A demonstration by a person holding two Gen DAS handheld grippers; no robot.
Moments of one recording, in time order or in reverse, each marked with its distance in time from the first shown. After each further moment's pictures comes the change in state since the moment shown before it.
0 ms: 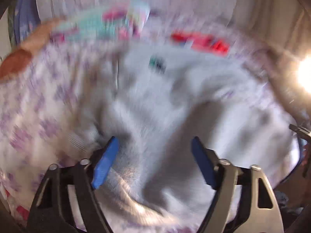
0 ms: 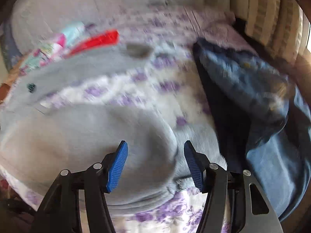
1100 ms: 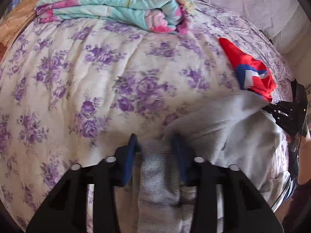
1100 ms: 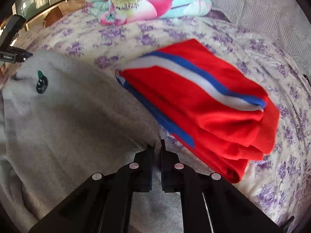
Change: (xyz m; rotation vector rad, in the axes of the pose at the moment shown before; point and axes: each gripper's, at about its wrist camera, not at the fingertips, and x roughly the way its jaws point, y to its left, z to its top) left arm 0.092 0.102 0.179 -0.146 0.148 -0.057; right arm 0.134 0.273 0.250 -0.831 0.026 0.323
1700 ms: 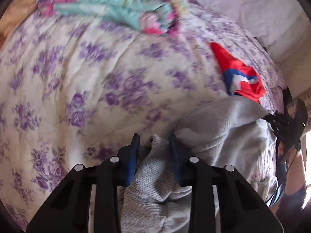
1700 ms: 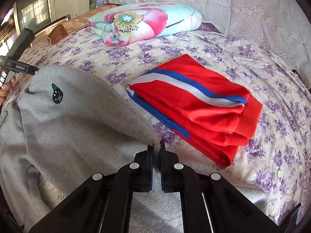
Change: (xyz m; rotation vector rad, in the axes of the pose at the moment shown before) left arm -0.015 -0.014 -0.004 -0.049 -0.002 -0.121; right arm -0.035 -0.001 -0.014 0.047 -0.080 0.003
